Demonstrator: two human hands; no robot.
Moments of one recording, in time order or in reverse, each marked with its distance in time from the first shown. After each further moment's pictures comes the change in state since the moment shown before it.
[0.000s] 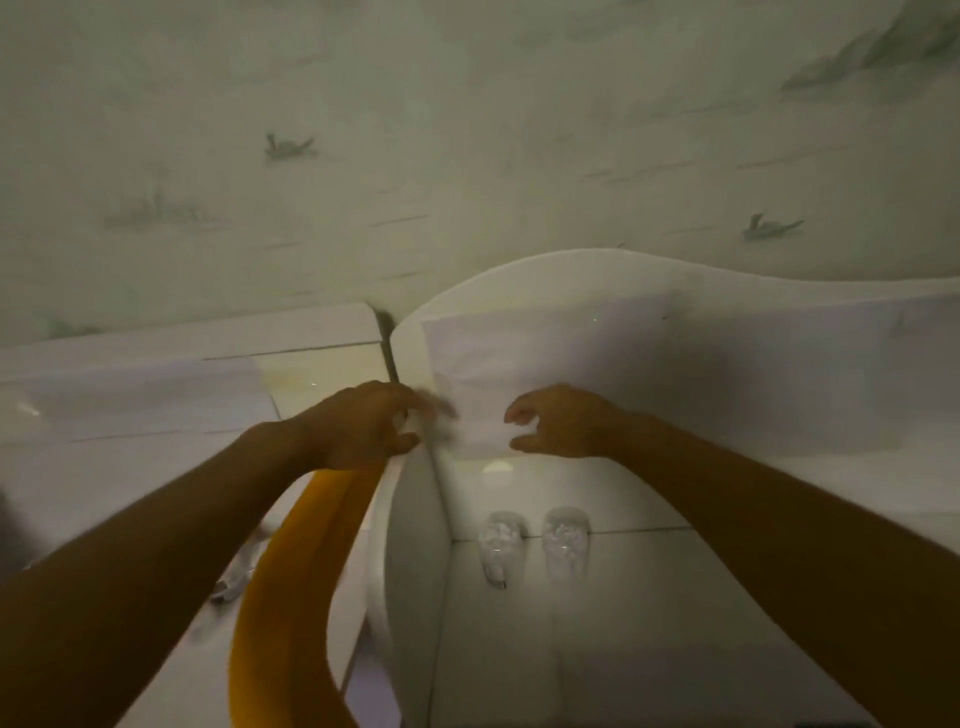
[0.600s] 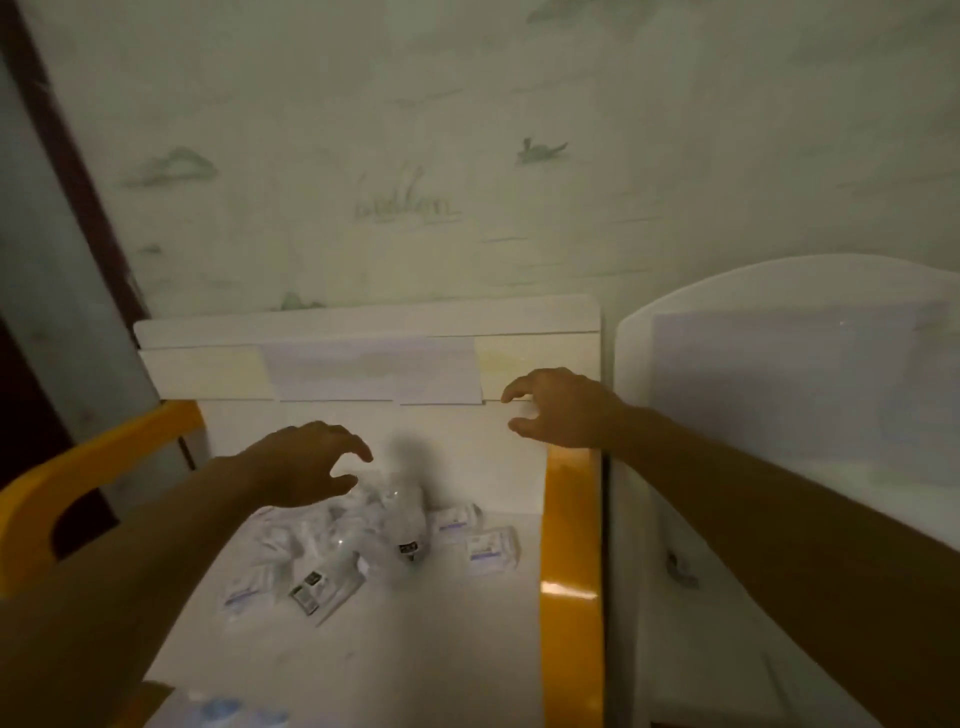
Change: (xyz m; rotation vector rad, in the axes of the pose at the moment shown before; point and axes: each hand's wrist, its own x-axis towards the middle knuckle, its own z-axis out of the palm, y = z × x) left_hand -0.235 -0.223 -0.003 0.232 -0.128 -0.340; right_hand 0.094 -0.243 0.053 -0.078 0.117 -0.111
